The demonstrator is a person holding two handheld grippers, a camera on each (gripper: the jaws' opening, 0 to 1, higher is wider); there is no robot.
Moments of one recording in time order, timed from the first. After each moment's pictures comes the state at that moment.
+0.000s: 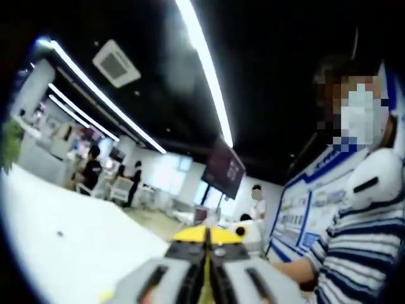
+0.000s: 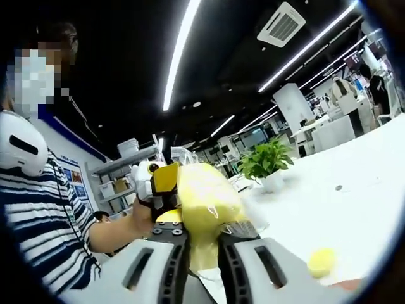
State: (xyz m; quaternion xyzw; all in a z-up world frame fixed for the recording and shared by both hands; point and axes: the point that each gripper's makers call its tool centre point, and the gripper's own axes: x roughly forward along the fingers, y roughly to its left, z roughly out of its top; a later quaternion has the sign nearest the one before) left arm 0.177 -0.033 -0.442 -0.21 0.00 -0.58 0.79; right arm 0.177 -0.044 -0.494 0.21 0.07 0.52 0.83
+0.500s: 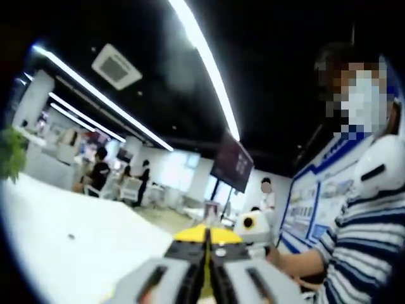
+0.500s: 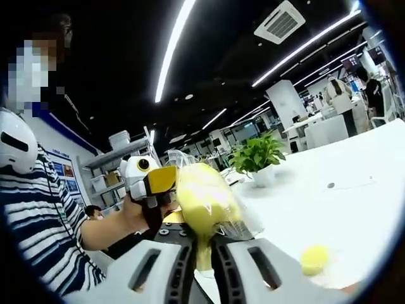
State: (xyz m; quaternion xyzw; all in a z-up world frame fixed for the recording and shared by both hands) left arm 0.185 -0.026 -0.452 -0.19 0.00 -0.56 0.80; right arm 0.185 -0.042 -0.501 0.20 0.09 0.51 0.84
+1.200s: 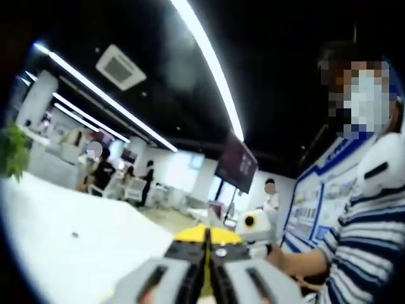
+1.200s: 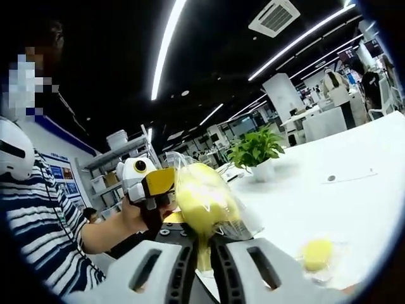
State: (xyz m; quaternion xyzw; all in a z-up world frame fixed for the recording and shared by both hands) left arm 0.187 -0.019 -0.456 -0.19 0.00 -0.55 0.81; right arm 0.187 -0.038 -0.505 0.21 0.11 0.50 0.83
